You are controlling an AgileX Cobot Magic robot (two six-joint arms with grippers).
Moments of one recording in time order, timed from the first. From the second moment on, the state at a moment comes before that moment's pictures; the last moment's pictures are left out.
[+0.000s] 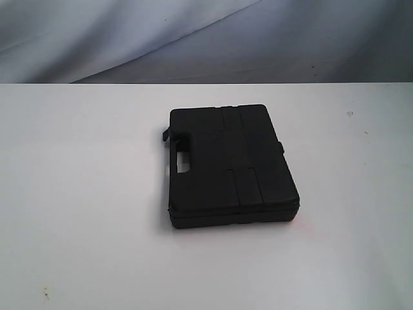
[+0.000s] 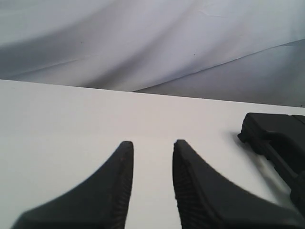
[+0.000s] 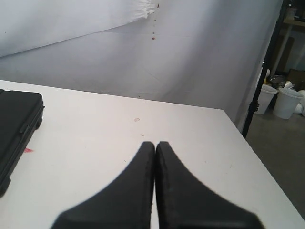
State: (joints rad) left arm -0.04 0.00 0.00 0.03 0.22 -0.15; right arm 0.03 0.00 0.00 0.01 0.19 -0.18
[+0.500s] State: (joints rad) left arm -0.04 0.00 -0.08 0.10 -0.48 -0.16; right arm 0.03 0.00 0.00 0.01 0.19 -0.18
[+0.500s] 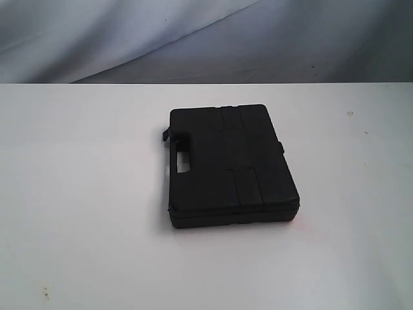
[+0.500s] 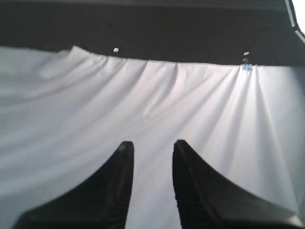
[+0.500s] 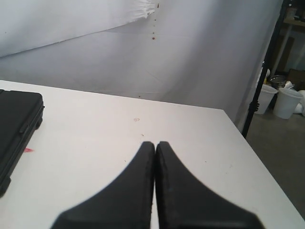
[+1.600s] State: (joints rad) left arm -0.04 0.70 -0.99 -0.18 0.91 -0.06; right arm 0.03 0.00 0.00 0.01 0.19 -0.18
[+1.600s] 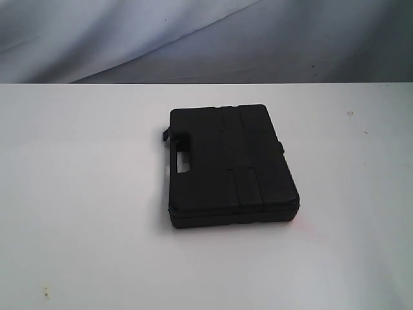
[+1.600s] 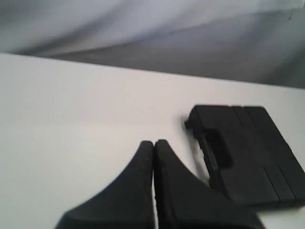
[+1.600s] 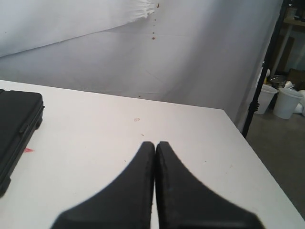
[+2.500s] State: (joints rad) left arm -0.46 1.22 -1.02 0.01 0.79 -0.28; right arm 0.03 0.00 0.00 0.01 0.19 -0.18
